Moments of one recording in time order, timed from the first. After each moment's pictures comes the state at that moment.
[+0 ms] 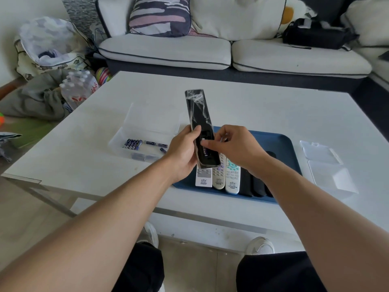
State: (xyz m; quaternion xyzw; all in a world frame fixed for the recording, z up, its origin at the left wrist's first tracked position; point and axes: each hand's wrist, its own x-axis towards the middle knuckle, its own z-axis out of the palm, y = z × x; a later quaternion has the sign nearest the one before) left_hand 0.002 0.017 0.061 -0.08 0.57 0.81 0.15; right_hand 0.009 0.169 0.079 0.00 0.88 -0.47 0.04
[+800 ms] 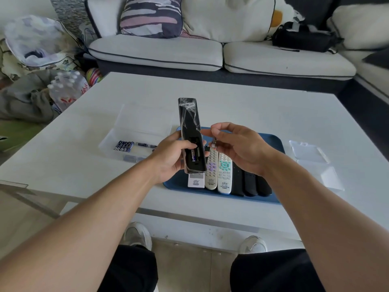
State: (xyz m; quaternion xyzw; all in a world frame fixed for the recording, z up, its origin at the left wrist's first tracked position) left_hand -0.001 0.001 0.055 -0.03 0.59 0.78 0.21; right_hand 0.007 0.195 0.081 0.00 0.64 -0.75 0.16
